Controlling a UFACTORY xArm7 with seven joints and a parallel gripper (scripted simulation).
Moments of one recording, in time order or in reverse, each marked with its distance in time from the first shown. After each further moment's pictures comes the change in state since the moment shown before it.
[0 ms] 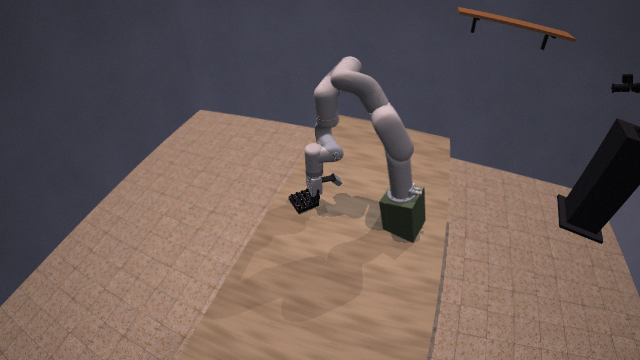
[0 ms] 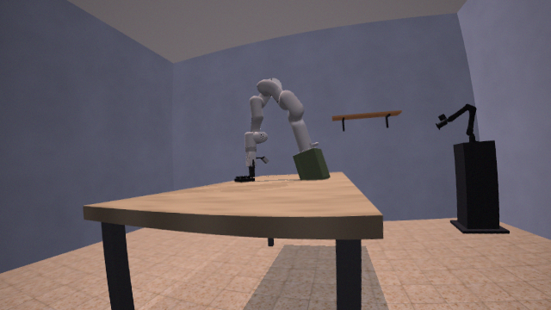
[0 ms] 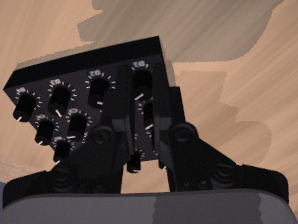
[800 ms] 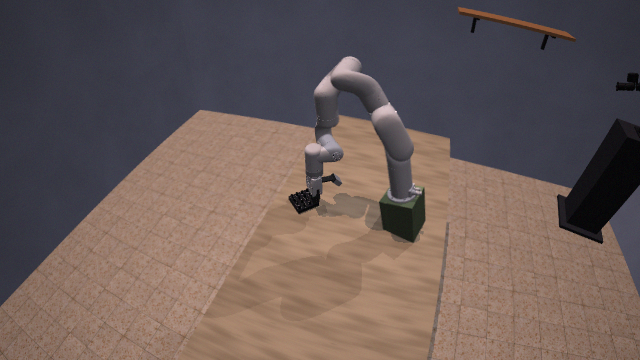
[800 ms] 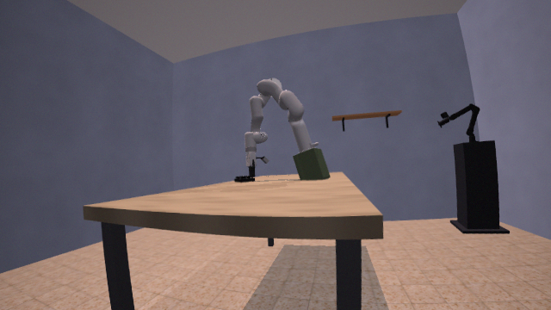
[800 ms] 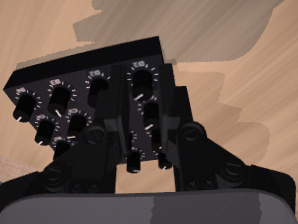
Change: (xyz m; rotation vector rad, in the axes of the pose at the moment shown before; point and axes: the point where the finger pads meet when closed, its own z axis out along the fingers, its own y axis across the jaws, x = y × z) arm 0.000 0.000 0.000 0.000 0.000 0.000
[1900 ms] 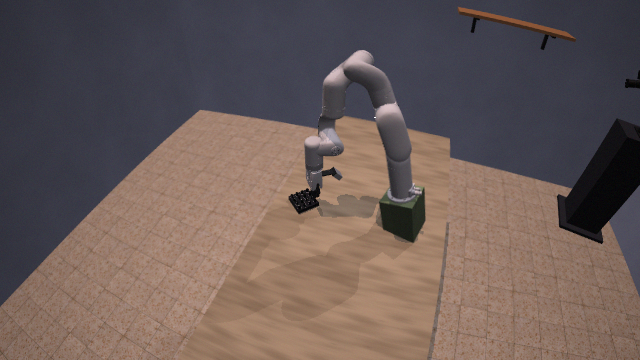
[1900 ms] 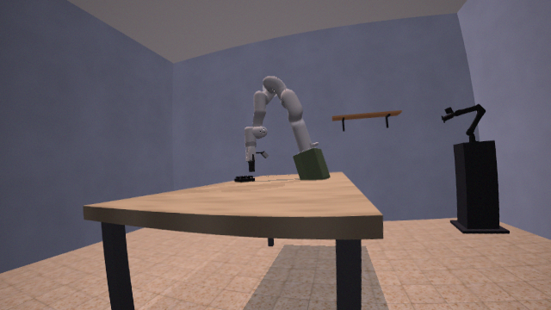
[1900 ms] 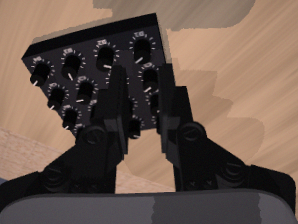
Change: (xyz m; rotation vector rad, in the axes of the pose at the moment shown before) arm 0.000 0.000 -0.036 0.000 0.000 0.000
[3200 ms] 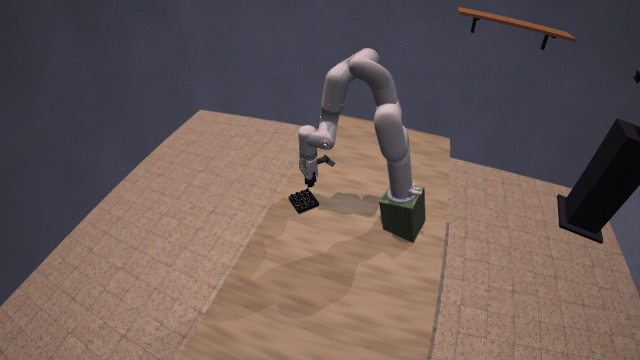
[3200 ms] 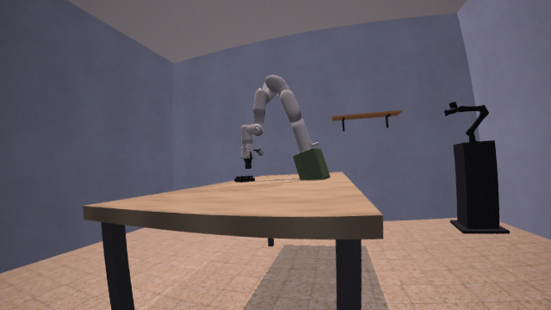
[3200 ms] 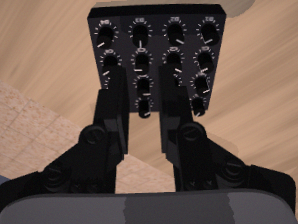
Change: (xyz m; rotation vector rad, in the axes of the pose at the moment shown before) arm -0.009 -0.051 -0.022 0.000 0.000 -0.185
